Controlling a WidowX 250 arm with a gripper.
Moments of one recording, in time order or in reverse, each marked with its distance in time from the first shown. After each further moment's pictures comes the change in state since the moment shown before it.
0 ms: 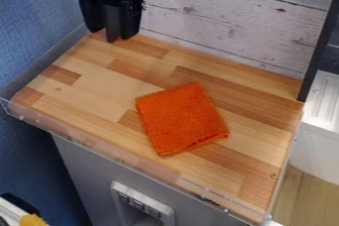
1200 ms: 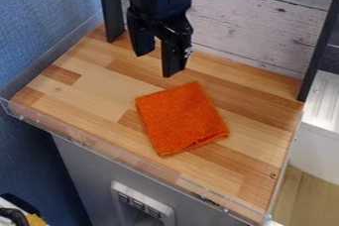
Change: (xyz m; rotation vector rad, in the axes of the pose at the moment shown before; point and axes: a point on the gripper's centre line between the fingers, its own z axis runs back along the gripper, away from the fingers) arm -0.027 -0.090 -0.001 0.091 -0.169 -0.391
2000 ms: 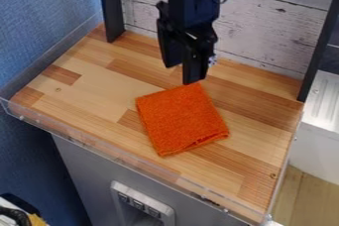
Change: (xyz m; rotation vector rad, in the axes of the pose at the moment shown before) arm 0.018 -0.026 -0.016 -0.105 0.042 -0.110
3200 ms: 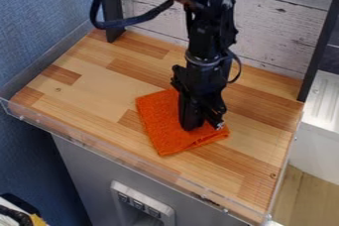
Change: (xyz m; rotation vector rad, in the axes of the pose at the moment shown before) arm 0.006 -0.001 -0.089 0.065 0.082 0.018
